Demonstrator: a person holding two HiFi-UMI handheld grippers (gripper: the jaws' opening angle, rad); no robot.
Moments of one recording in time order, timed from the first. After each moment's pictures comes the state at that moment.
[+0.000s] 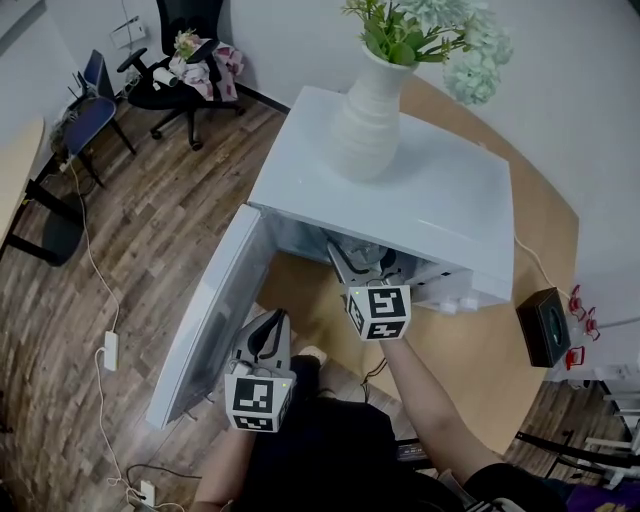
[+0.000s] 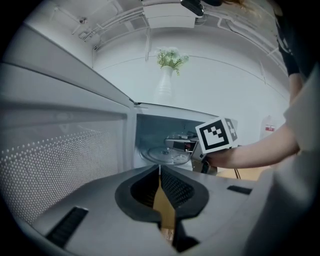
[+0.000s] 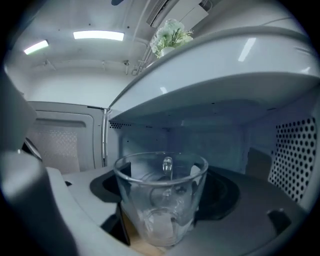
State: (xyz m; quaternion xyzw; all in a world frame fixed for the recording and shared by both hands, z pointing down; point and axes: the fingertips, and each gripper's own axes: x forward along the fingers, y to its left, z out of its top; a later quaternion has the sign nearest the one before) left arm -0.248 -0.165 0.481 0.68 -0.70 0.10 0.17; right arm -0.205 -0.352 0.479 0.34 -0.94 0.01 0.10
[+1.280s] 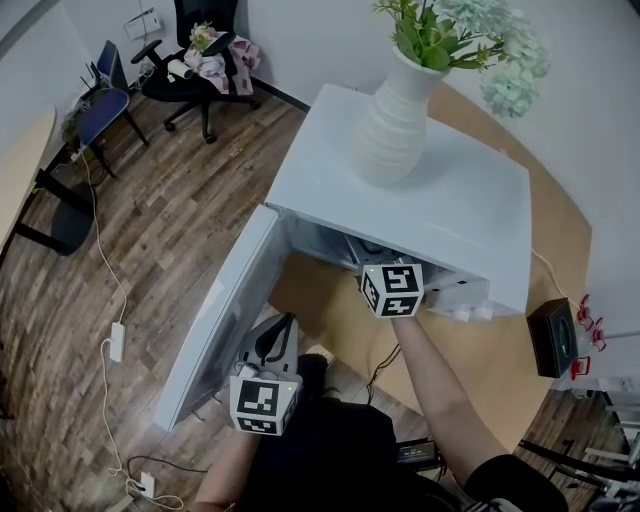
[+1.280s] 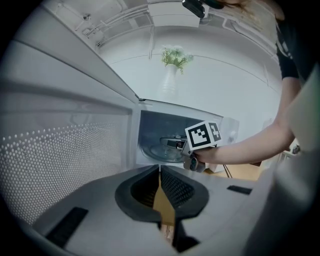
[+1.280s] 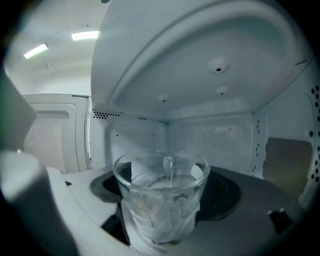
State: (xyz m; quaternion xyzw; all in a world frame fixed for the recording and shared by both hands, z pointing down) left arm -0.256 -0.160 0.487 0.68 -0.71 0.10 0.19; right arm -0.231 -0.391 0.500 0.32 -0.94 0.02 0.10
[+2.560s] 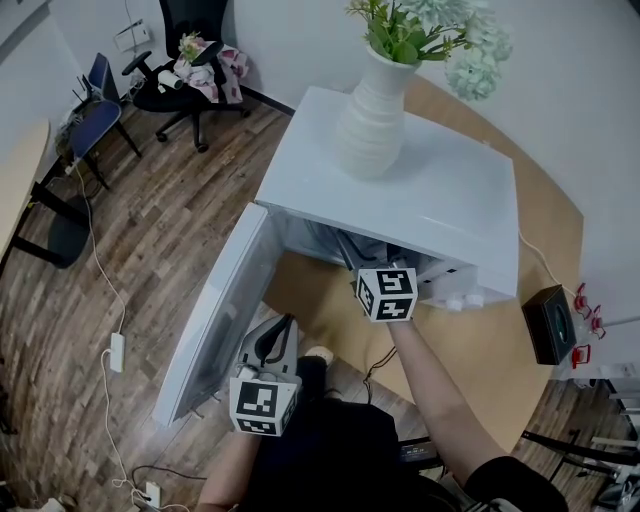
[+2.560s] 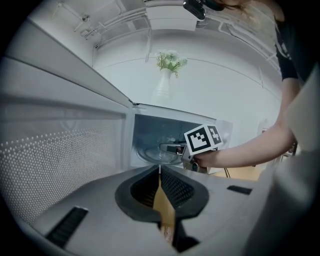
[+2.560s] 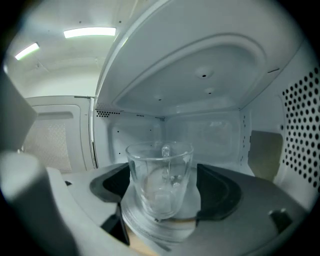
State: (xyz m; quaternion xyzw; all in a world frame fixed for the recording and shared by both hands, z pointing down) left arm -0.242 -0.155 0.479 0.69 -0.69 0.09 0.17; right arm -0.206 -0.377 0.510 0.34 -0.93 0.05 0.12
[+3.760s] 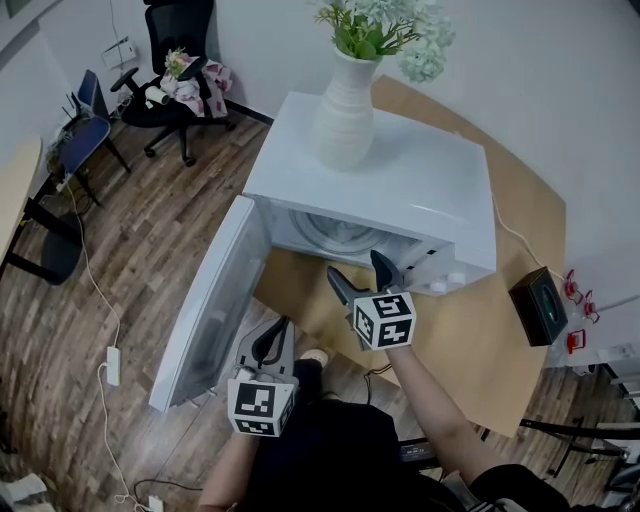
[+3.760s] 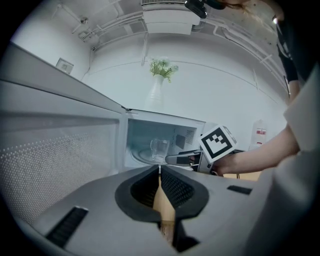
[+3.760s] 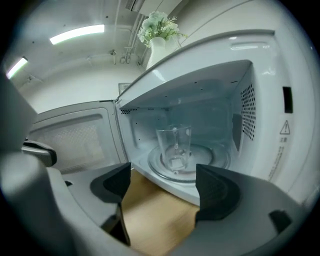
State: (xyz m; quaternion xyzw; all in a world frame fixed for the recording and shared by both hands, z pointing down) left arm -0.218 -0.133 0.469 0.71 -0.68 0.08 0.16; right arm -0.158 -0.295 0.523 0.32 -0.92 0.12 0.18
